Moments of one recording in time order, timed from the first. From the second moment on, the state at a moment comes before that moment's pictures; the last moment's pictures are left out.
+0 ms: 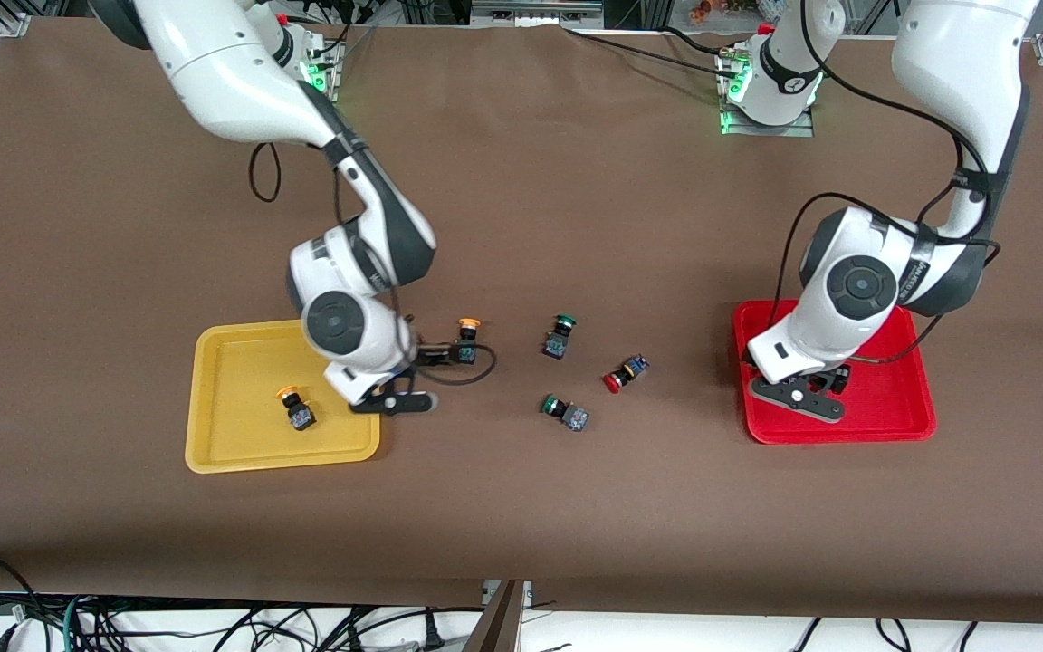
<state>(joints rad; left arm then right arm) -0.02 0.47 -0.26 -1.74 0.30 2.19 -0.04 0.47 0.80 0.09 -1.35 0.08 2.08 0.54</state>
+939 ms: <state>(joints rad) -0.13 0.70 -0.36 -1.78 0.36 2.55 0.08 0.49 0.80 0.07 -1.47 0.08 2.21 0.57</state>
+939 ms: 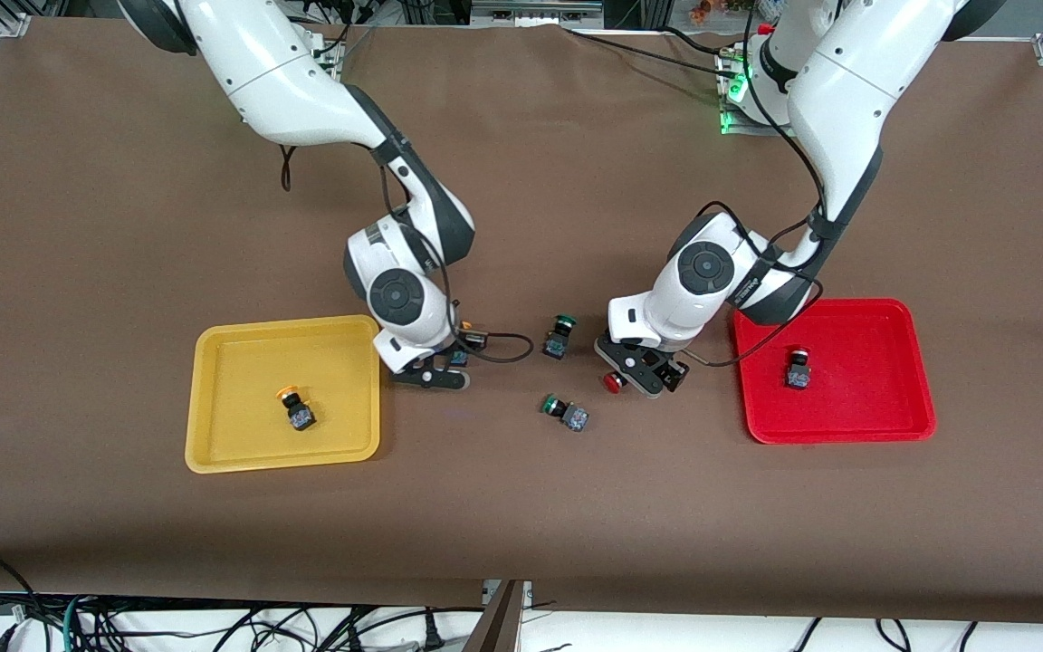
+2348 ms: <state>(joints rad) 0.09 0.43 -0.34 -1.75 0.52 2.05 0.27 0.27 0.76 -0.01 -1.41 0.06 2.07 -0.04</state>
